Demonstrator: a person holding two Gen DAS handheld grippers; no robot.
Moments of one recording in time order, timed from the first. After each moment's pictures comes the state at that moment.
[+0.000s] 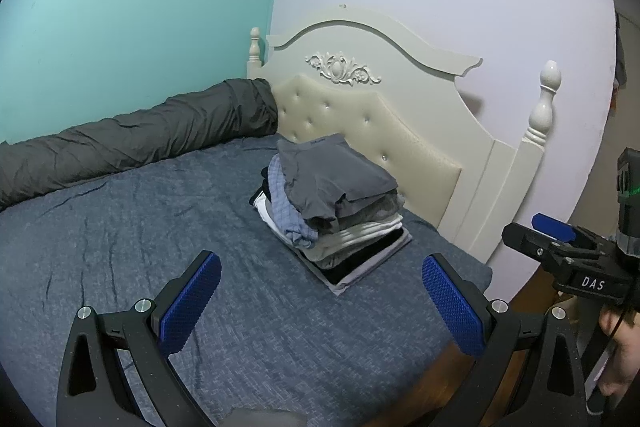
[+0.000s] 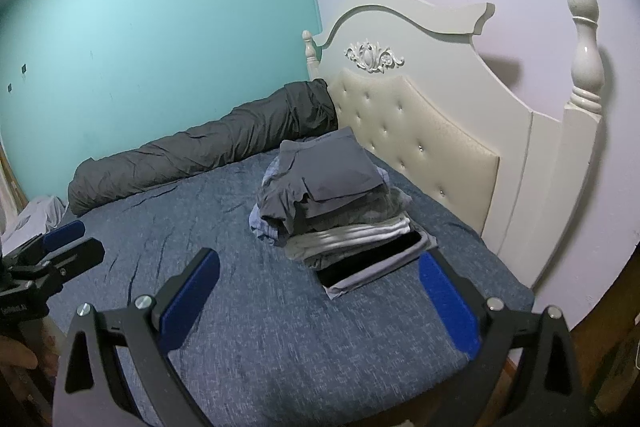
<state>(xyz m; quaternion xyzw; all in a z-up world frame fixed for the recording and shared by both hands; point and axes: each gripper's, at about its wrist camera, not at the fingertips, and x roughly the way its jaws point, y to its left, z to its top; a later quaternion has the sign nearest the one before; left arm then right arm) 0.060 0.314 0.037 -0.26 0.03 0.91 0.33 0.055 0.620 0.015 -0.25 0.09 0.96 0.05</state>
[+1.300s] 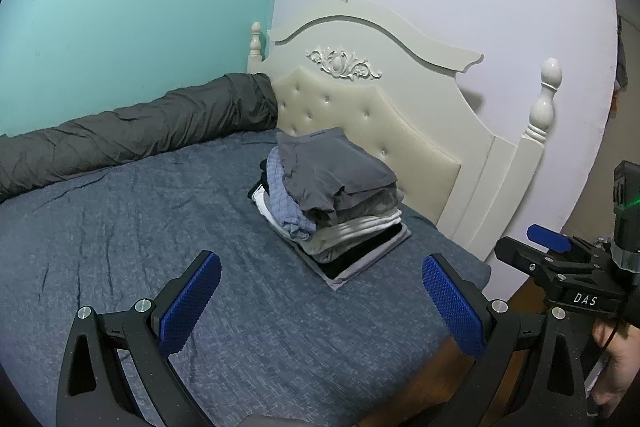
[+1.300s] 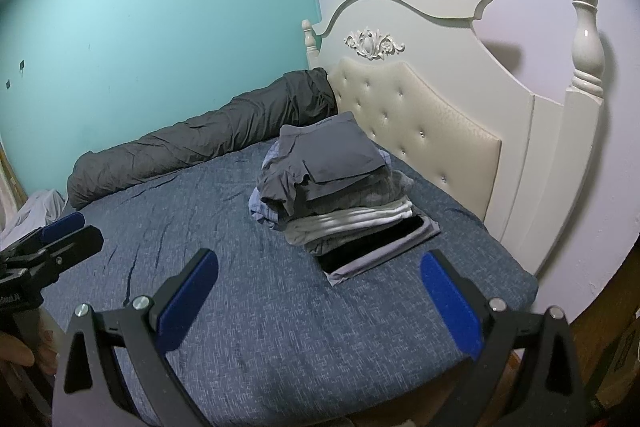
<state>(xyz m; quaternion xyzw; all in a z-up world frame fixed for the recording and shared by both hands) 0.061 0.314 0.028 -0.26 0.02 0.91 0.33 0.057 0.615 -0.002 -0.27 0.09 0.96 0.05</state>
